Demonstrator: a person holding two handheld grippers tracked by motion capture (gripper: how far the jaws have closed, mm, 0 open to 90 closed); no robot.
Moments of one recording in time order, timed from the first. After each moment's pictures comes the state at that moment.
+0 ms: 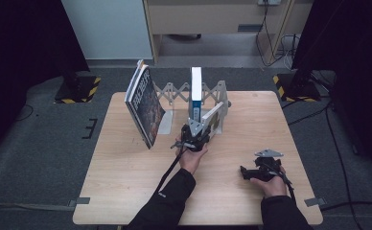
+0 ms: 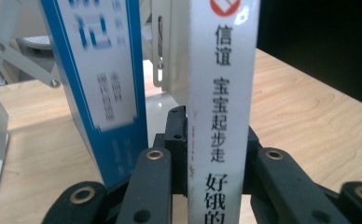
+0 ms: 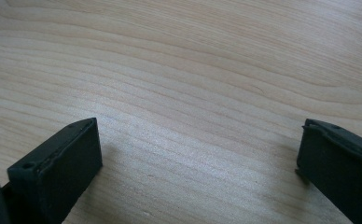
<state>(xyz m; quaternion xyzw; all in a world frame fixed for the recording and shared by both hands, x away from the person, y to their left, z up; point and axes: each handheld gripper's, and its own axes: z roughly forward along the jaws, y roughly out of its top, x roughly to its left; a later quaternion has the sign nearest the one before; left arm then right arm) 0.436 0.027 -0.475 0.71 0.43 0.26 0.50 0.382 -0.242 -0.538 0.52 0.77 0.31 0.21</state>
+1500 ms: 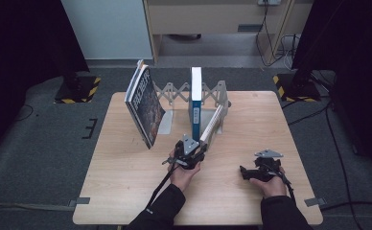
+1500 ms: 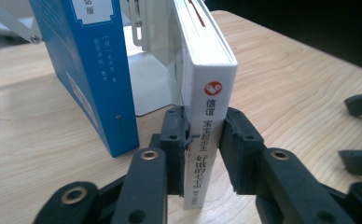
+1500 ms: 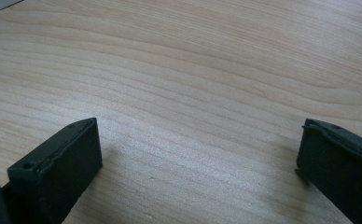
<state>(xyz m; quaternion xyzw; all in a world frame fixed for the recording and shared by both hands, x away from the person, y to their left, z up) 0.395 0.049 -0.491 0.74 0.41 0.22 0.49 0.381 -0.240 -0.540 0.52 0.76 0.31 0.21</state>
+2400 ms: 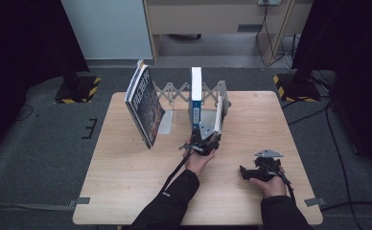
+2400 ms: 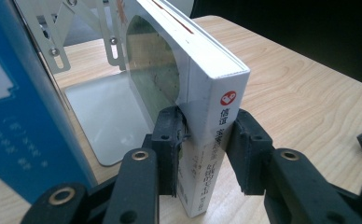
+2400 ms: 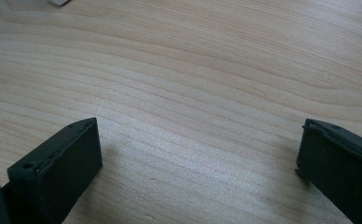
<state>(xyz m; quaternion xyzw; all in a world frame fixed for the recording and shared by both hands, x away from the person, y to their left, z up) 0.441 0.001 -0.487 0.75 0.39 0.22 0.48 0.381 -0.240 -0.540 0.52 0.77 0.32 0.21</state>
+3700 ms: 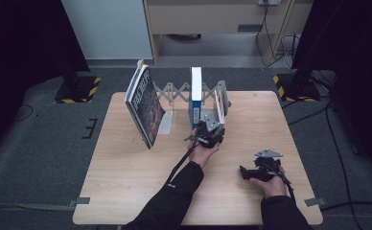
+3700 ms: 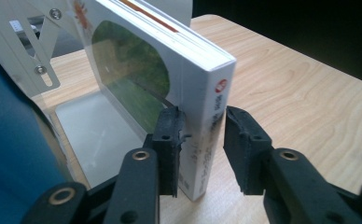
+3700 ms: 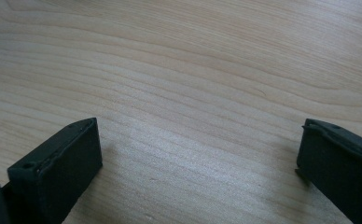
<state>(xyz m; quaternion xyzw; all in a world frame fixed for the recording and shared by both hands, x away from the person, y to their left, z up) 0.459 -0.010 -0.477 0.77 0.38 0.21 0.47 0.381 -0.240 -0.540 0.52 0.77 0.32 0.21</state>
